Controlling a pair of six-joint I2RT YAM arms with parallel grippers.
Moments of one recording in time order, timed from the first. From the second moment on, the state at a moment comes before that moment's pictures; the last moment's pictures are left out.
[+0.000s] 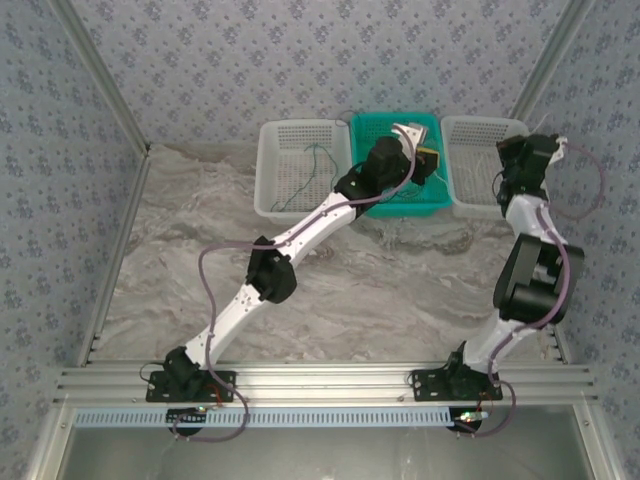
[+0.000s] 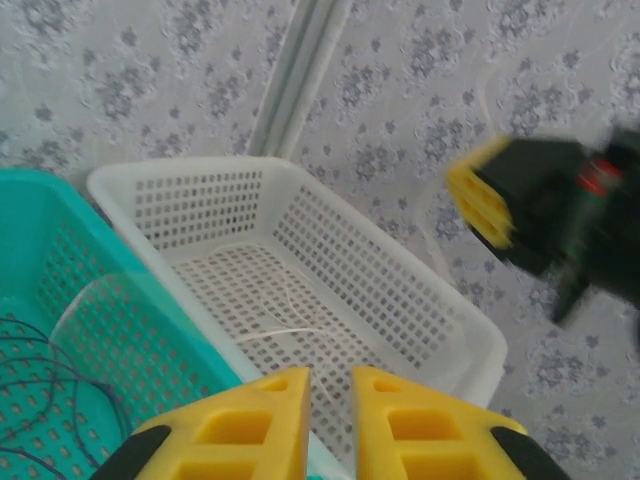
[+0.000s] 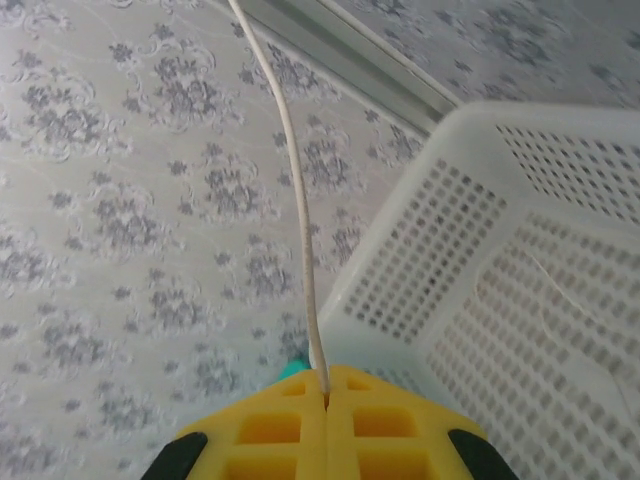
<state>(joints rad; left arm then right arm) -0.87 2.77 2.86 -0.18 0.14 -0.42 -0.33 1.78 1.32 0.25 -0.06 0.95</state>
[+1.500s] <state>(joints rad) -0.91 1.74 1.37 0.09 0.01 -0.30 -0.12 2.29 2.07 -0.64 -0.08 0.31</state>
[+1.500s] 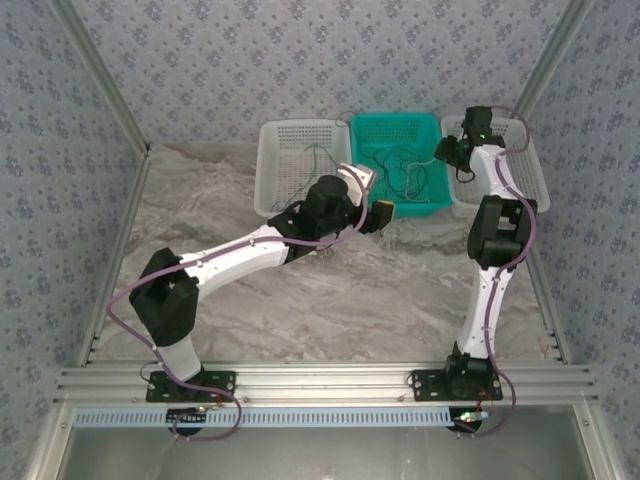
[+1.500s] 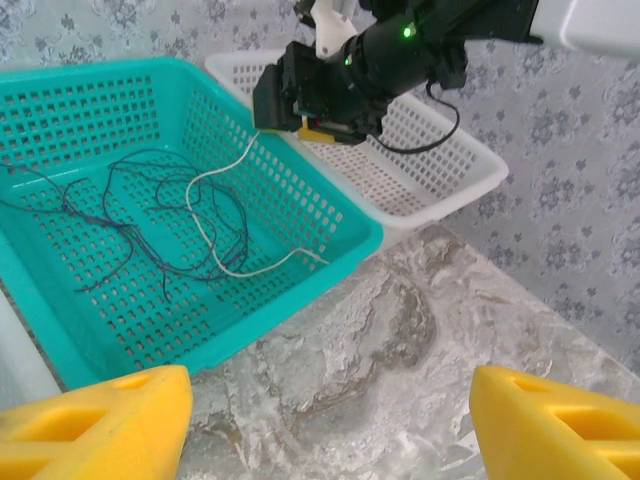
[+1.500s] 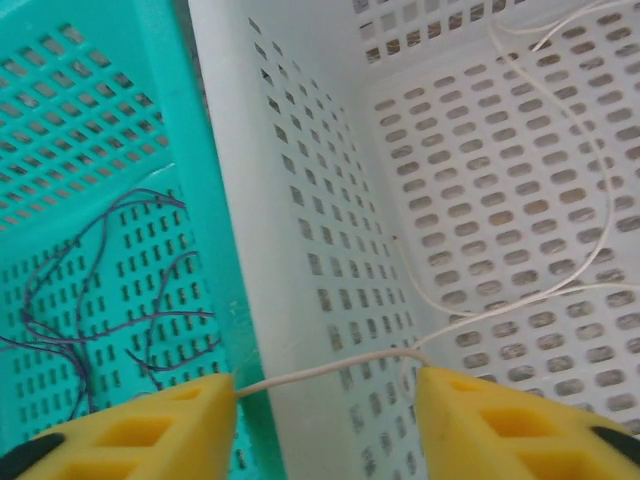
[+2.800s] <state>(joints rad) -0.91 1.54 1.16 0.12 0.01 -0.33 -0.25 2.28 2.00 -0.42 -0.36 0.53</state>
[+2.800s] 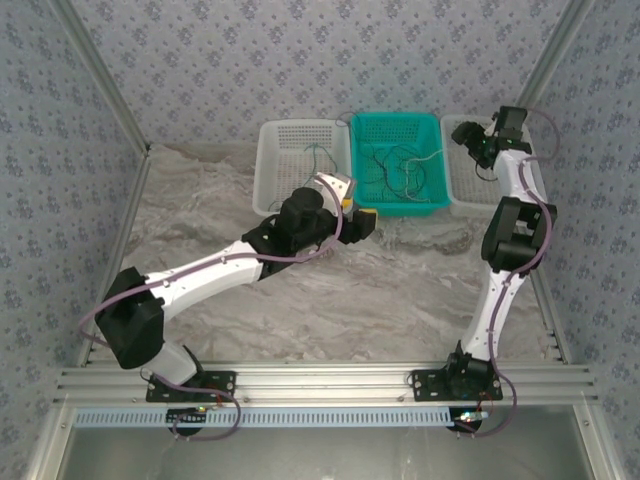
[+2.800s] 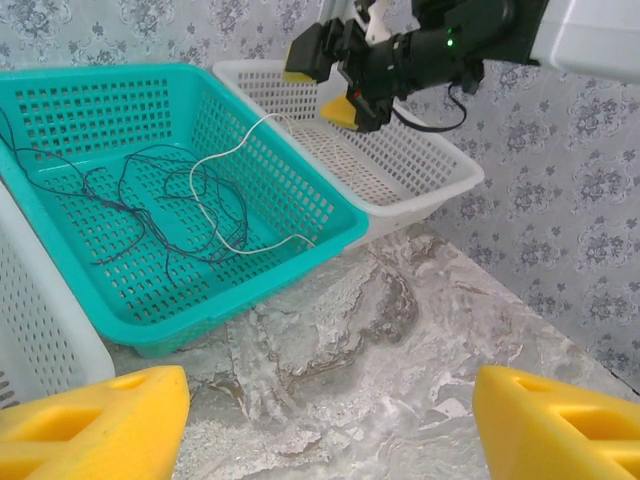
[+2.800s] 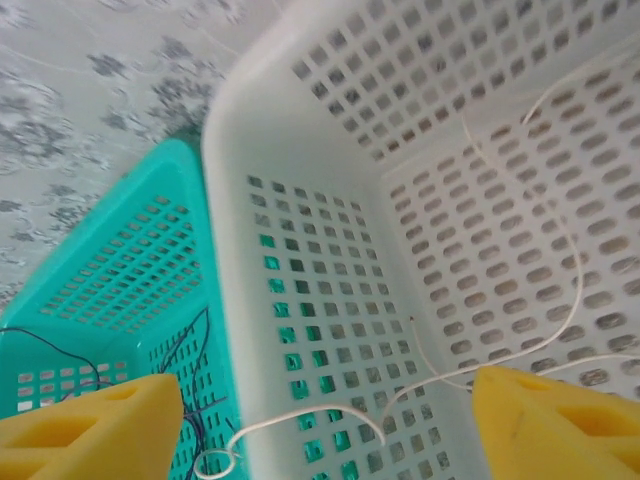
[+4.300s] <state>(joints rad) -0.91 1.55 1.14 0.13 0.00 -0.36 -0.24 2.19 1.72 -0.05 -0.51 0.70</state>
